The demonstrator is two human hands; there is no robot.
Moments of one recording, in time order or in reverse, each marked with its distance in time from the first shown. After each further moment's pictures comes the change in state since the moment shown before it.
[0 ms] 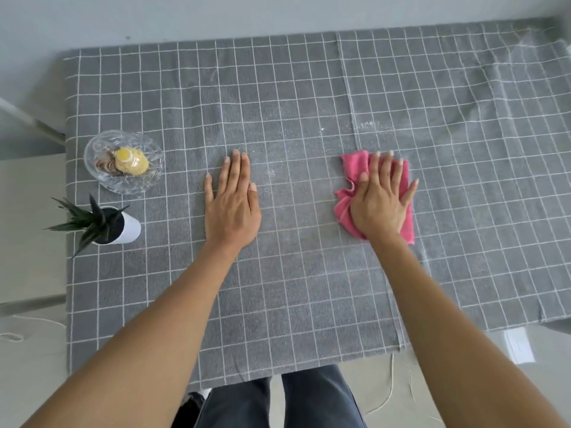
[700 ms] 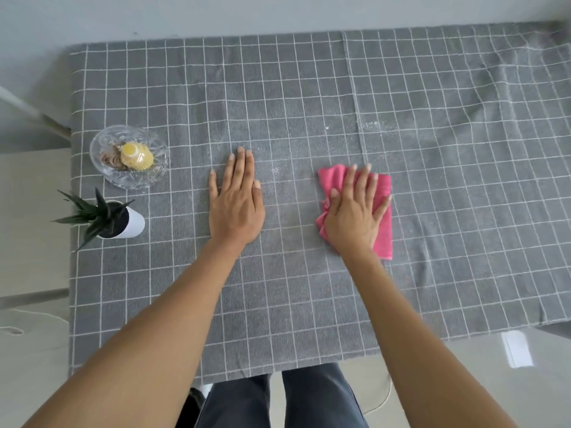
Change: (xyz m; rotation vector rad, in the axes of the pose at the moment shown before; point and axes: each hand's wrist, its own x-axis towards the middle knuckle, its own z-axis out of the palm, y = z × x) left_hand -0.001 0.000 -0.001 0.012 0.017 0.005; right_hand -0.042 -0.038 0.014 0.020 -0.059 -0.051
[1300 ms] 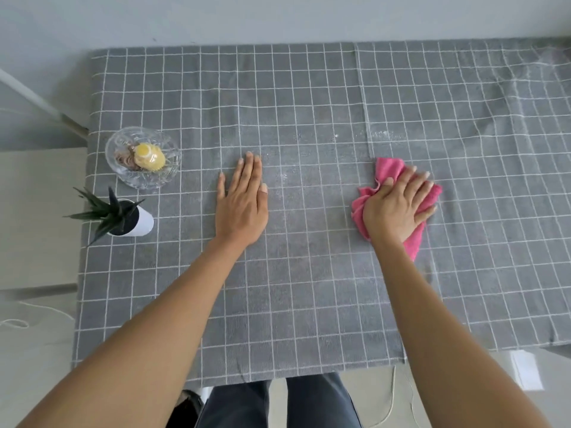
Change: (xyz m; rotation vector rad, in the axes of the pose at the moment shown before) left_hand 0.004 -0.006 -0.004 -0.080 -0.054 0.020; right_hand 0.045 0.029 -0.015 0.150 0.157 0.314
